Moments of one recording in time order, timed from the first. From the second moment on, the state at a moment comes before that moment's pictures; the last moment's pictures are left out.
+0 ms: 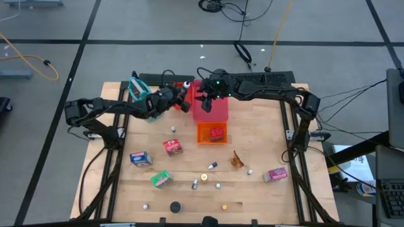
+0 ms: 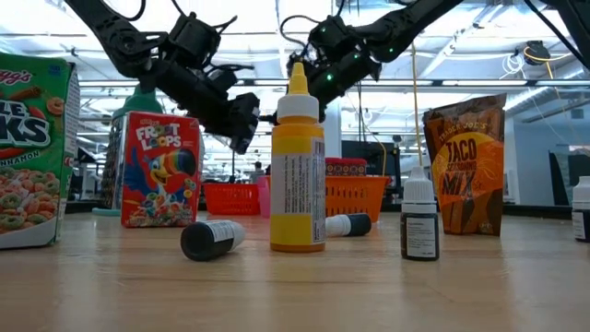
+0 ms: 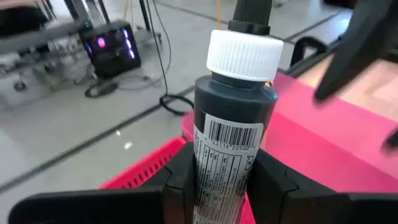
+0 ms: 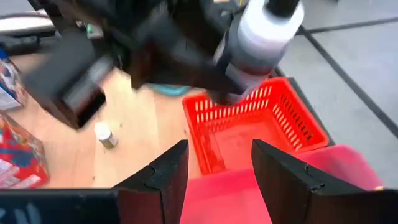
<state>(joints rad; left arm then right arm) 0.42 1.47 0.70 0.40 -0.44 -0.12 -0.44 1.84 1.38 -0.05 -0.21 -0.10</state>
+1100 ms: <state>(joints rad) 0.56 1.71 0.70 0.62 -0.24 -0.21 -0.27 1.64 1.25 -0.18 -0.21 -0.11</state>
